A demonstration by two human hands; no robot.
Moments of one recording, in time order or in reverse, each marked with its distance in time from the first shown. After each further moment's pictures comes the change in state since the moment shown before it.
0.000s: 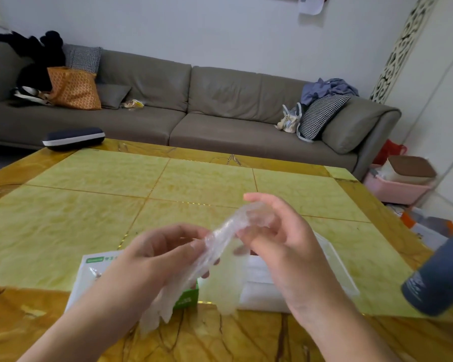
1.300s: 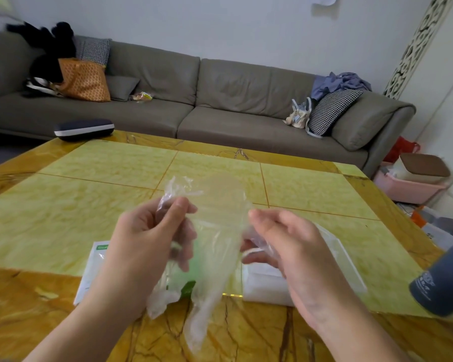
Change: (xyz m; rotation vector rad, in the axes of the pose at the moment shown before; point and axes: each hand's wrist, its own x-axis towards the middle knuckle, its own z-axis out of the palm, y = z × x) left_hand 0.003 0.002 0.003 -0.031 0.354 0.230; right_hand -0.001 0.009 -0.004 0.078 -0.074 0.135
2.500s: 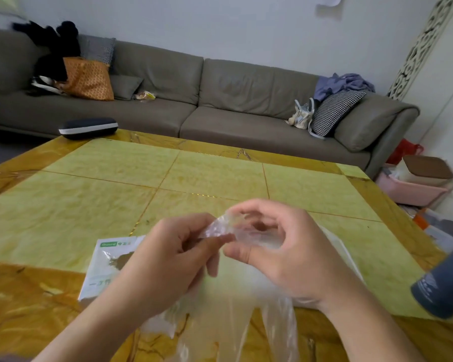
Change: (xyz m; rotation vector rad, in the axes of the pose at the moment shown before) left_hand -0.008 -0.004 0.004 0.365 -0.326 0.113; right_hand 0.003 -0.016 -0.002 -0.578 -0.152 -0.294
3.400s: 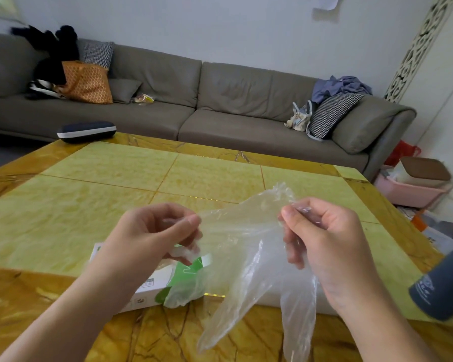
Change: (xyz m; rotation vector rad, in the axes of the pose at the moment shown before) left_hand 0.009 -0.003 -0.025 -0.314 0.144 -0.194; right_hand -0.004 0.023 -0.019 0.343 0.407 0.126
